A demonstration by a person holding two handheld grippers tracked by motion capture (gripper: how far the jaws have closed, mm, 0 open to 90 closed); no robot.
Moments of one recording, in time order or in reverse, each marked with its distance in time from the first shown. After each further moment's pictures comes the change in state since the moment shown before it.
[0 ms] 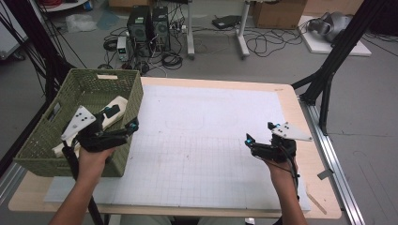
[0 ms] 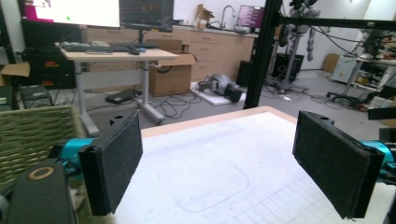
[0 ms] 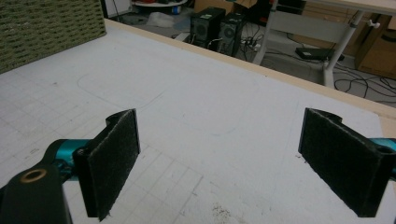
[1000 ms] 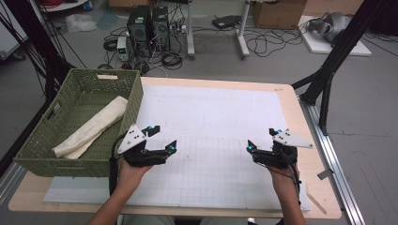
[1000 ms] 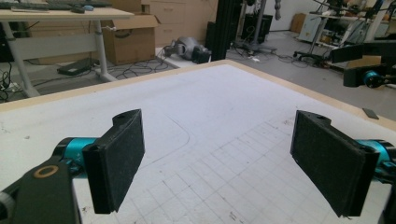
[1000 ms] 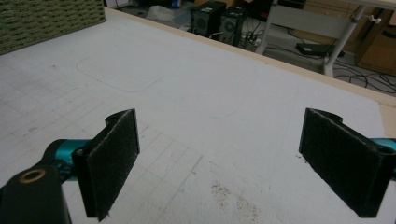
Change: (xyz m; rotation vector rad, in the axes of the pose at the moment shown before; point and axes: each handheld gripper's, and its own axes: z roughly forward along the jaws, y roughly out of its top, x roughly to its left) left arm -0.057 -0.061 0.047 0.144 -0.123 0.025; right arm 0.000 -0.018 -0.006 0.017 -0.001 -0.012
